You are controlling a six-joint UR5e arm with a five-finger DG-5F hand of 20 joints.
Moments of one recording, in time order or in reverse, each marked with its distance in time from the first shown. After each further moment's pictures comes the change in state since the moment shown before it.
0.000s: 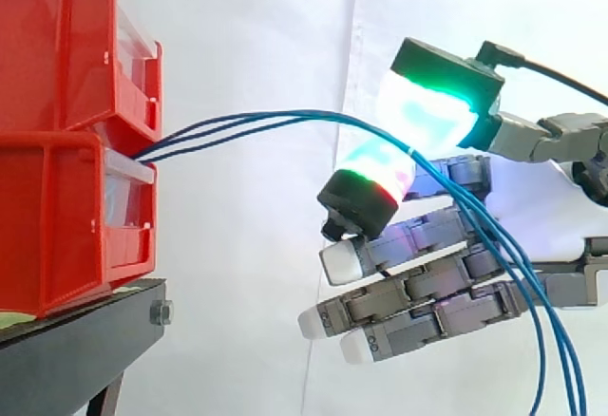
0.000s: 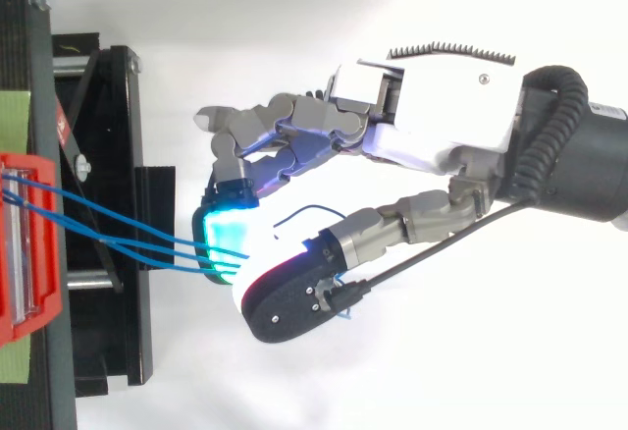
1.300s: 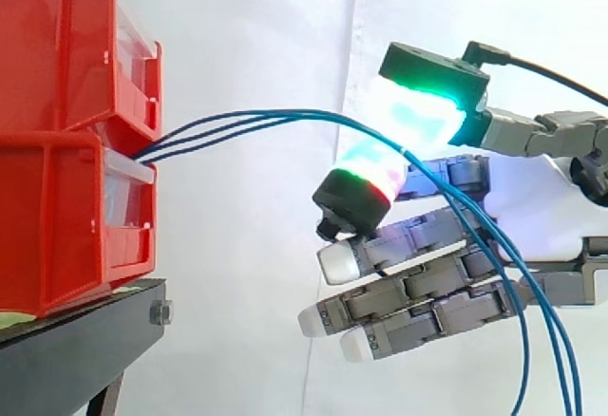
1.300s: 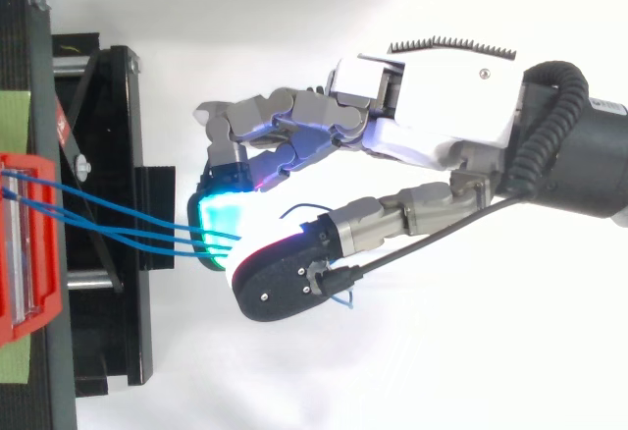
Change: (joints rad) arm -0.003 0.000 0.000 0.002 0.000 -0.002
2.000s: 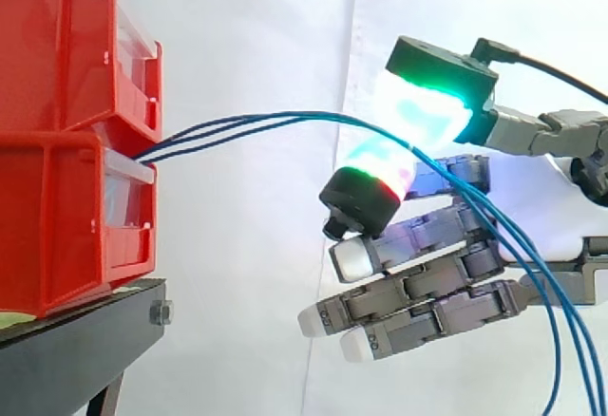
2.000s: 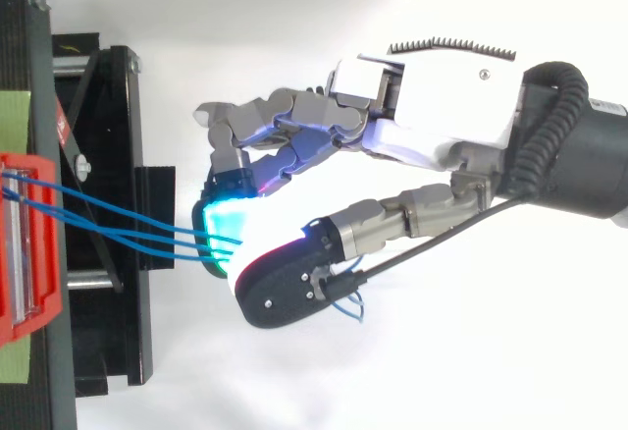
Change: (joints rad) arm 0.001 0.000 0.000 0.000 0.001 0.000
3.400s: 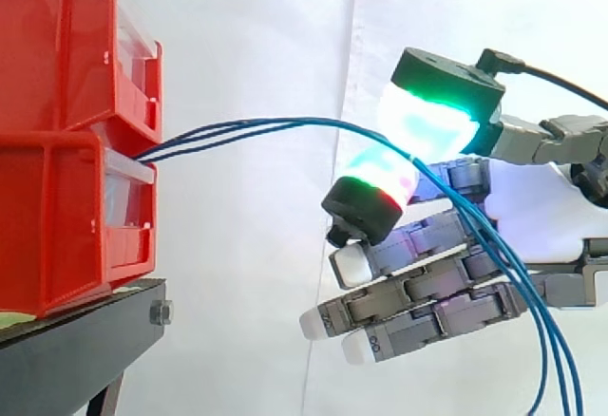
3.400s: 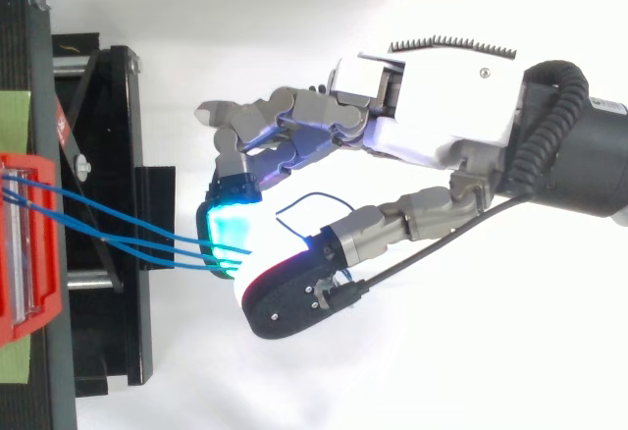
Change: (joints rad) arm -0.001 0.000 0.000 -0.005 0.001 0.001
